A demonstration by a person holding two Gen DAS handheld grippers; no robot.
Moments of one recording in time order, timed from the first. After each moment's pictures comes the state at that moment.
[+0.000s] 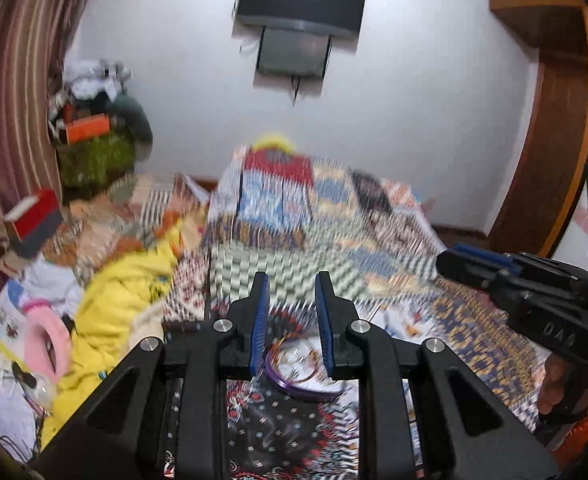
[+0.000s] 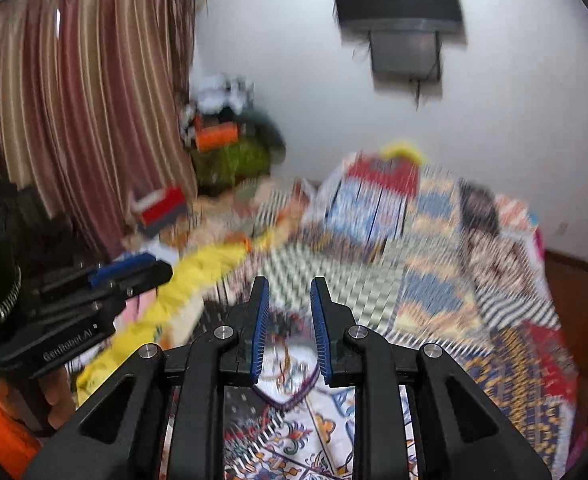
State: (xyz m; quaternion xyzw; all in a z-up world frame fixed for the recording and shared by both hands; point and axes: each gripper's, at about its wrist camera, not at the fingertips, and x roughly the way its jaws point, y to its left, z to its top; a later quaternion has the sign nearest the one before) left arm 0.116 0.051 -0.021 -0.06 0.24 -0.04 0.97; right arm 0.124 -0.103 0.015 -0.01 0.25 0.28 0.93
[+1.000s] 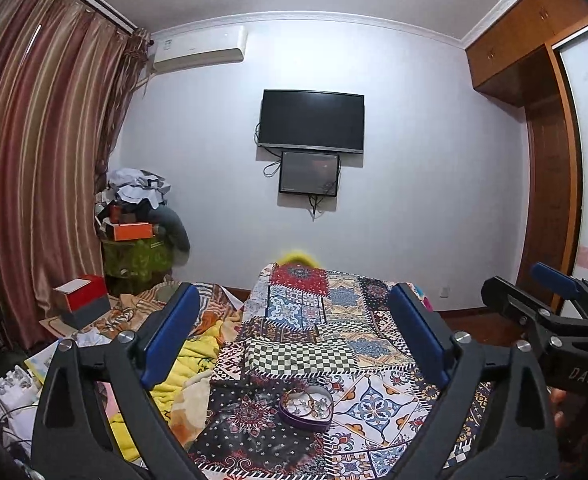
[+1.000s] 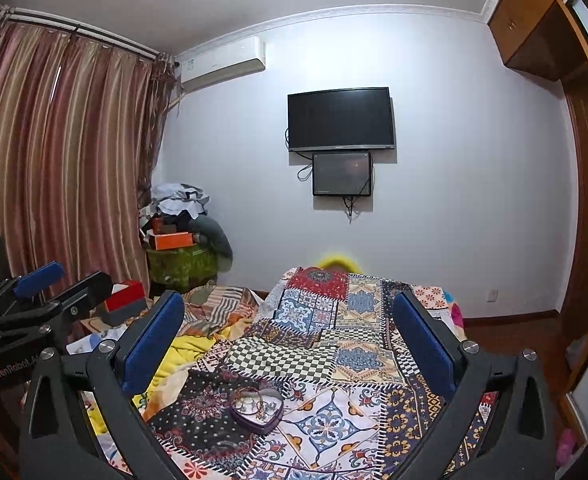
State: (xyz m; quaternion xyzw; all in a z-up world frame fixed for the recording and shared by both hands) left arm -0.038 0.027 0.052 -0.04 0.05 0.03 1.00; right arm -0.006 -0.120 0.072 0.00 0.06 0.16 0.98
